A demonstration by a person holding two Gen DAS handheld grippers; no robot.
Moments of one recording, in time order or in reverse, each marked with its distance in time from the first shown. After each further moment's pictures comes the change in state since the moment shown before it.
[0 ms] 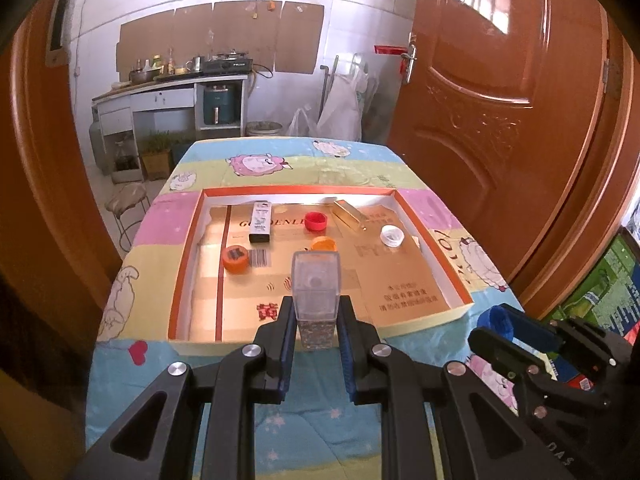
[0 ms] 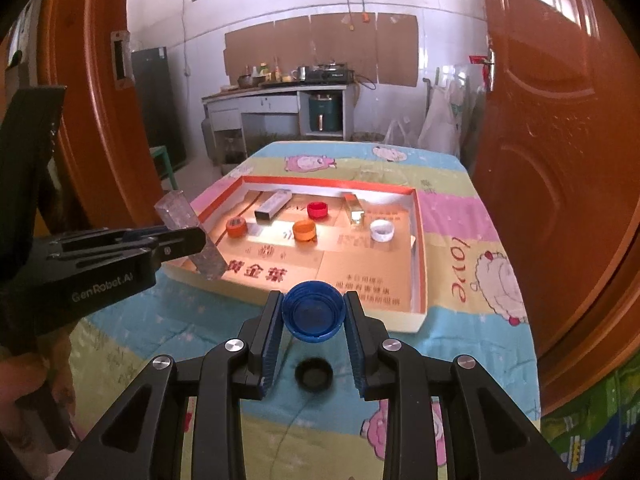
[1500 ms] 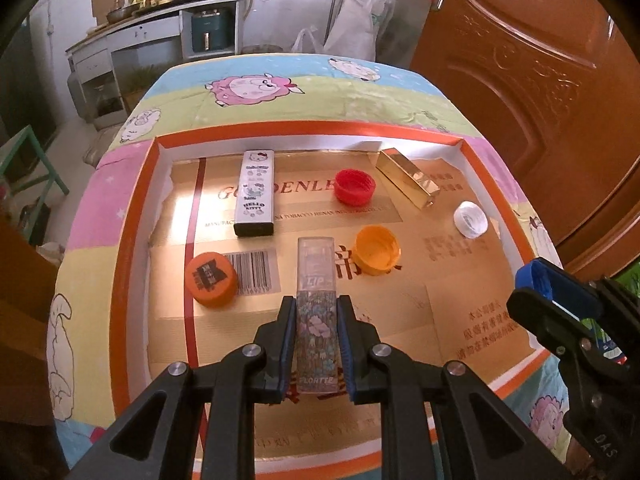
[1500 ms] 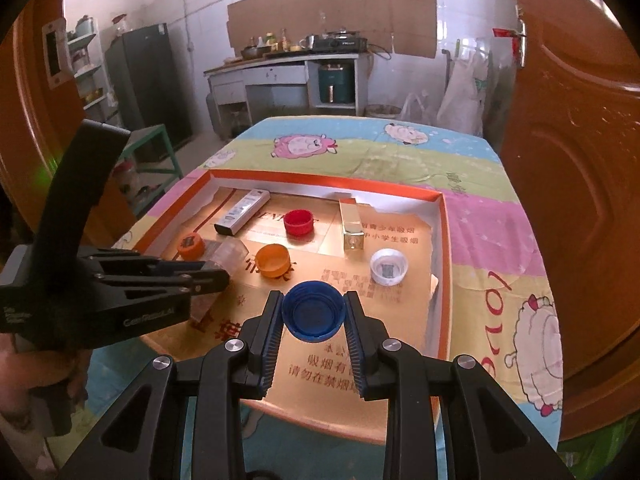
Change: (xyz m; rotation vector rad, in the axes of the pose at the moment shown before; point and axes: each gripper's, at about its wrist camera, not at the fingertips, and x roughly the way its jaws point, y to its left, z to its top) left arm 0.139 0.031 0.040 -0.013 0.301 0.001; right arm 0.114 -0.035 0.053 -0.016 0.122 0.062
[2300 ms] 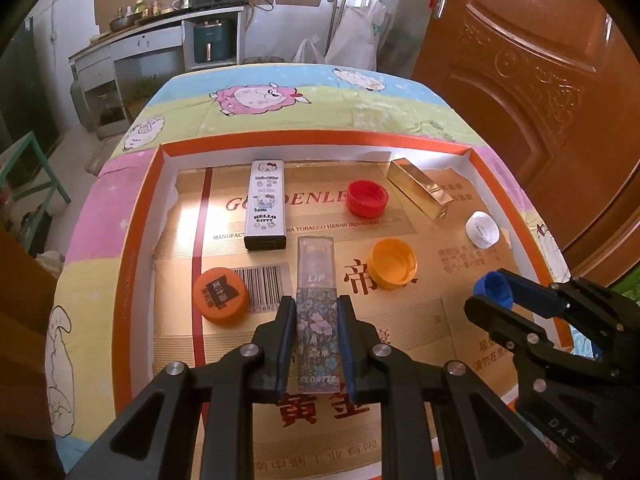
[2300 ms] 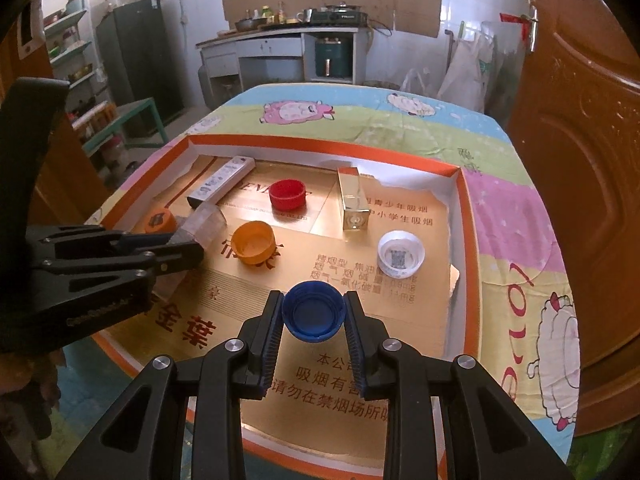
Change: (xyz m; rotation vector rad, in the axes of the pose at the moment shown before) left arm 0.006 0.007 0.001 0.004 -0.048 0.000; right arm 0.047 0.001 0.001 -0.019 0.097 -0.038
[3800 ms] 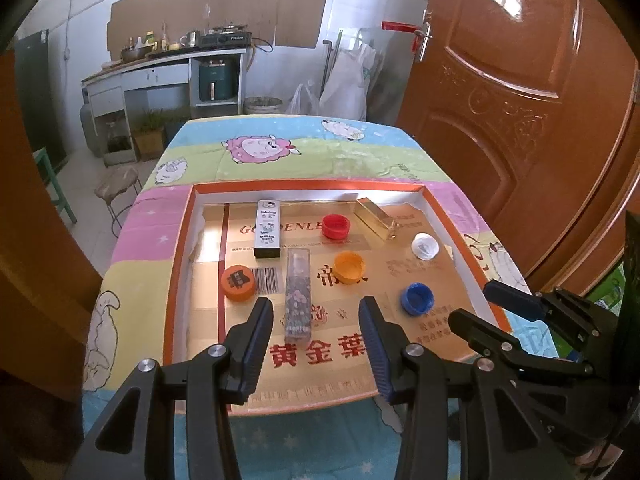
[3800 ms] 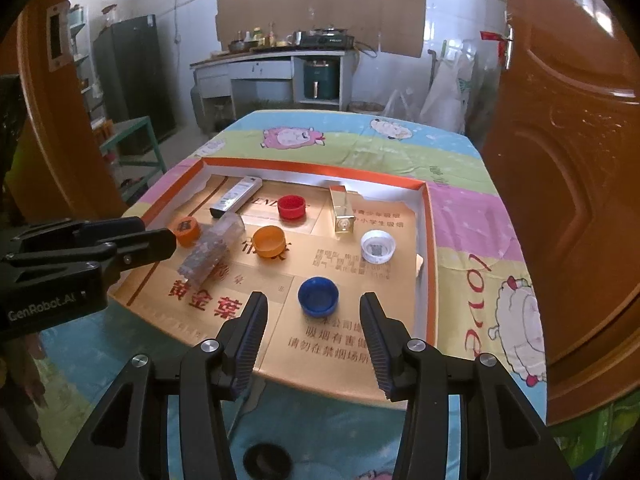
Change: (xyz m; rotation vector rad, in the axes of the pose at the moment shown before) left arm -0.084 -0.014 -0.025 0.000 -0.157 -0.013; right arm -0.067 0.011 -0.021 0.020 -0.085 -0.048
